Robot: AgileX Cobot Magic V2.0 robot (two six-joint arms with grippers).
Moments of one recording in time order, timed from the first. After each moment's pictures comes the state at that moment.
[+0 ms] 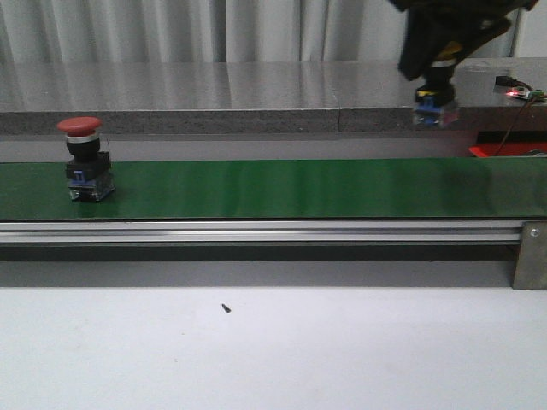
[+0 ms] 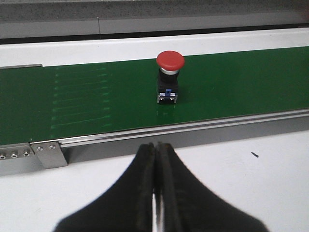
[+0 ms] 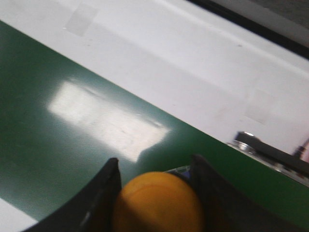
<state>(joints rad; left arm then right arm) -0.01 0.52 -0.57 -0.41 0.67 0.36 0.17 1.68 -1.47 0.23 0.78 -0.33</state>
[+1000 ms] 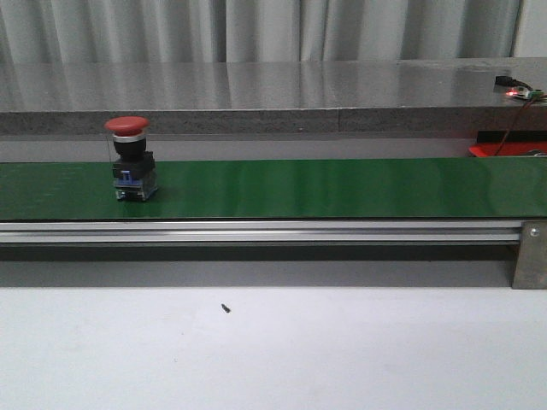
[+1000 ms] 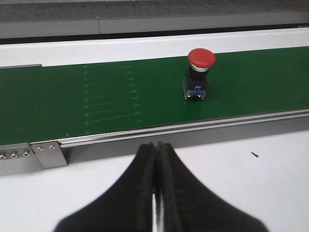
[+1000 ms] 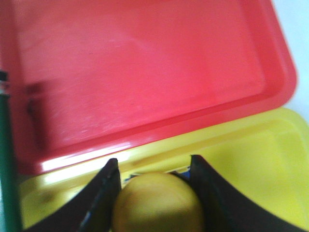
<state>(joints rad) -0.01 0.52 -0.57 -0.41 0.67 0.36 -0.55 1.60 -1.29 0.22 0.72 -0.33</state>
